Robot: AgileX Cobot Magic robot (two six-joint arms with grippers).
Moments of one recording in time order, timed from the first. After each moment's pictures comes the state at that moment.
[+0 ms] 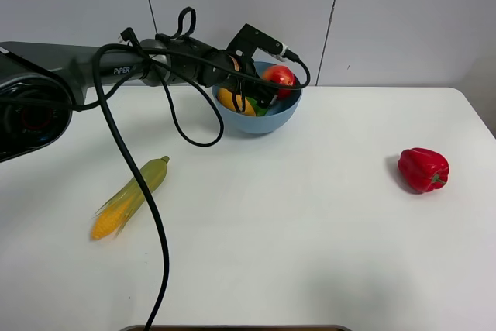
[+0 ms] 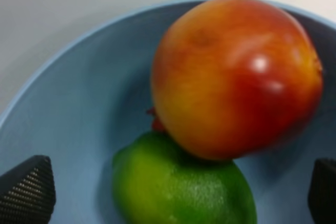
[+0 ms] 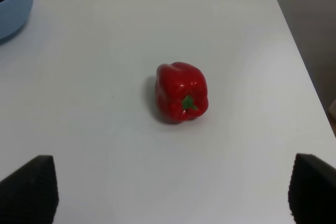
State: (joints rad) left arm -0.61 2.33 -1.79 0.08 0.15 0.12; right arm 0.01 0.00 -0.56 -0.05 1.10 0.03
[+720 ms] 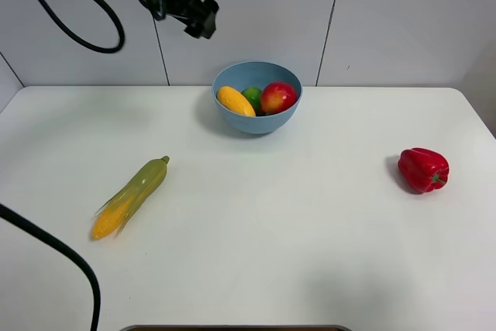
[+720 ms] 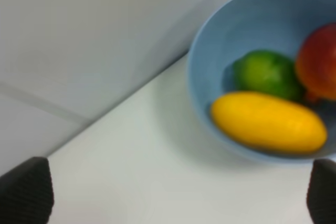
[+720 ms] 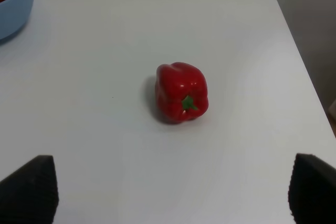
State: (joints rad) left arm -0.55 1.85 -1.79 0.21 0.81 0.11; right arm 0.01 0.00 -0.56 -0.05 1.10 0.03
